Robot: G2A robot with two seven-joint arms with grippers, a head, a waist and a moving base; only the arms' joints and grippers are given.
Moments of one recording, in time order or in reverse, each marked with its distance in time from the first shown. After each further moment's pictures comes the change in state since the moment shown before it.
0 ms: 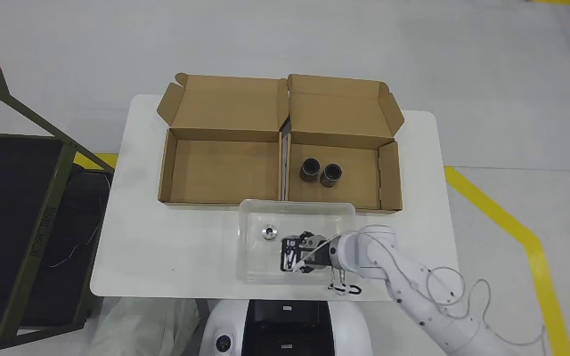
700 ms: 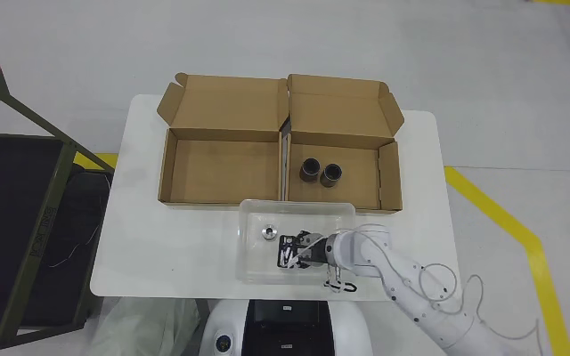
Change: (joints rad) left arm 0.000 0.000 0.000 0.000 0.000 0.000 0.000; right arm 0.027 -0.011 -0.028 0.033 -0.011 0.042 -0.016
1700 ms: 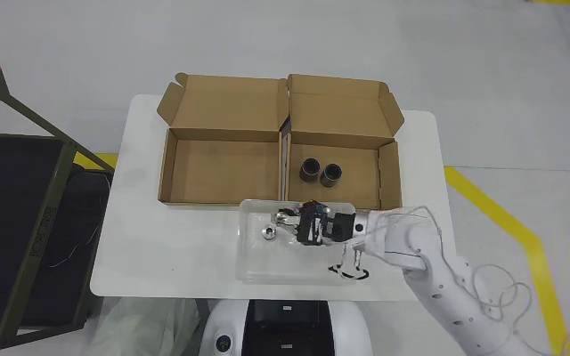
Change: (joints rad) left arm 0.000 0.000 0.000 0.000 0.000 0.000 0.000; right arm -0.060 0.048 0.241 -0.279 0.261 0.006 -0.095
